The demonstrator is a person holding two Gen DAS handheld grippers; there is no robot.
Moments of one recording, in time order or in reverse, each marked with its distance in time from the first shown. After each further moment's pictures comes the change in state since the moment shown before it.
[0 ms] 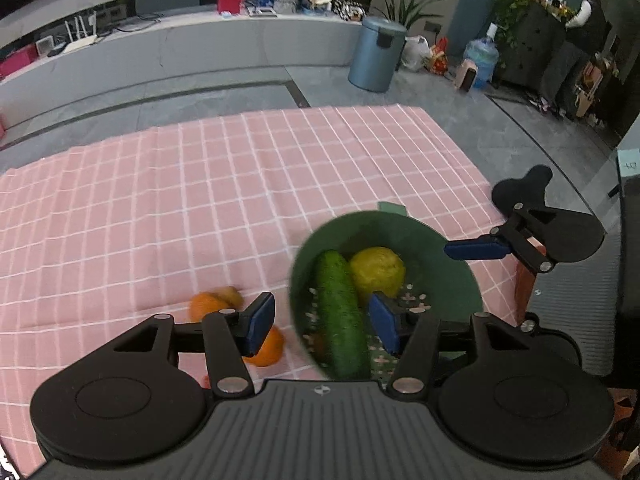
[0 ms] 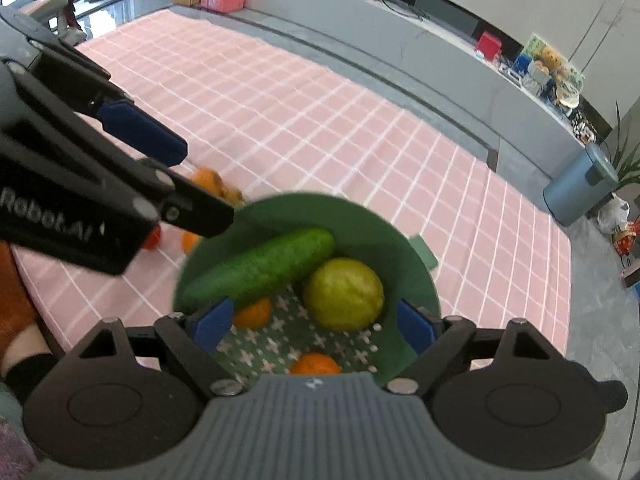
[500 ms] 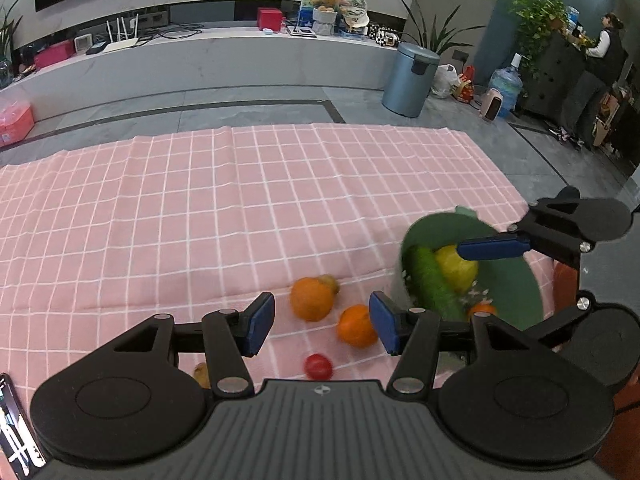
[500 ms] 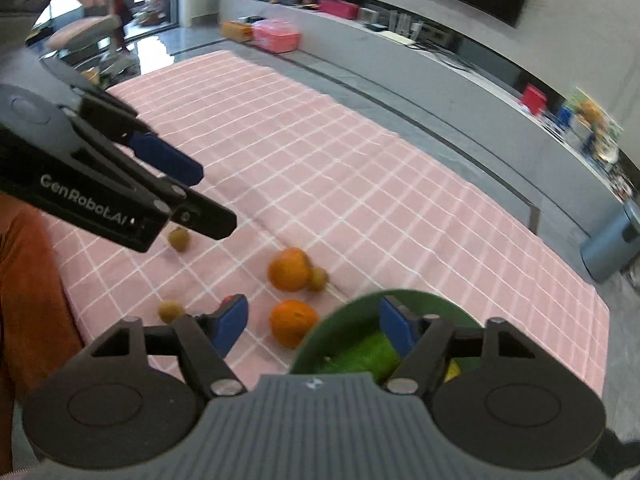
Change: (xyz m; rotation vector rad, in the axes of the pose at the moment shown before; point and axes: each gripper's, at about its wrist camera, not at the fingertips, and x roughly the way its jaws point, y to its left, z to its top) left arm -0.027 0.086 -0.036 -0.048 -0.070 0.031; right arm -0.001 0.059 0.043 -0.091 -0.126 0.118
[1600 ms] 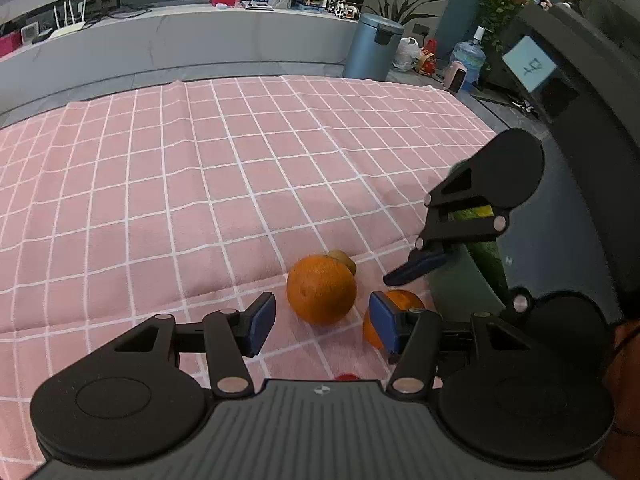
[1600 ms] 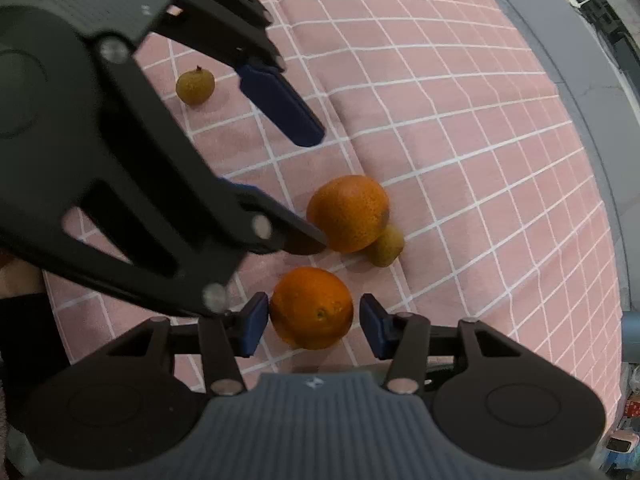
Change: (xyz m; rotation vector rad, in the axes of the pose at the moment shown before) left arm 0.100 0.029 -0.020 0.065 0.044 -0.141; right arm 0.148 0.021 0.015 -0.427 0.418 0.174
